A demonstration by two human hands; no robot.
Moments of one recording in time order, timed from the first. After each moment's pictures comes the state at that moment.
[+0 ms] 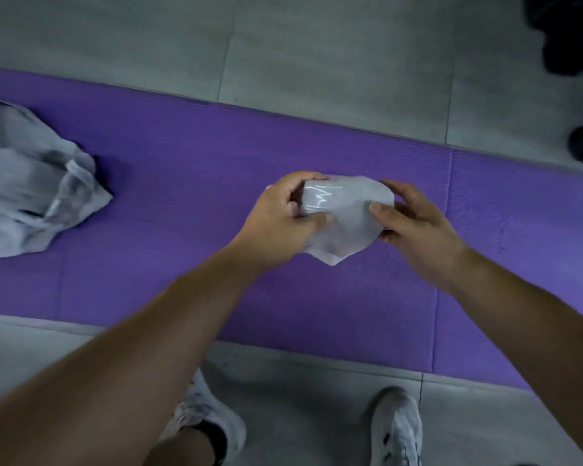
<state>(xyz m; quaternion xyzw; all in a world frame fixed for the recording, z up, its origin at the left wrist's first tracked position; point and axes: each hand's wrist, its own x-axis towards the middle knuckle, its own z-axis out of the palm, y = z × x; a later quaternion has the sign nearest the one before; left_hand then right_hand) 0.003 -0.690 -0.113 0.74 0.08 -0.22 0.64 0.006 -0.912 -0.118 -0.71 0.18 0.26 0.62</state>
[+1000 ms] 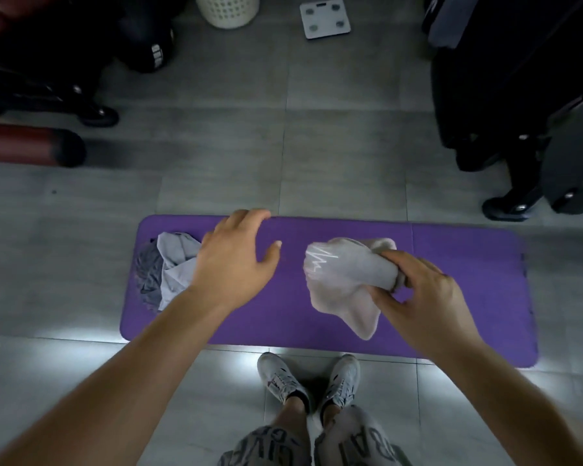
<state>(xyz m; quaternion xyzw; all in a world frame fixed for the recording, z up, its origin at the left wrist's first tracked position) 0.007 -0.534 0.395 0.97 -0.03 -0.10 0.22 -0.060 -0.803 0.382 -0.95 0.02 0.04 0.32</state>
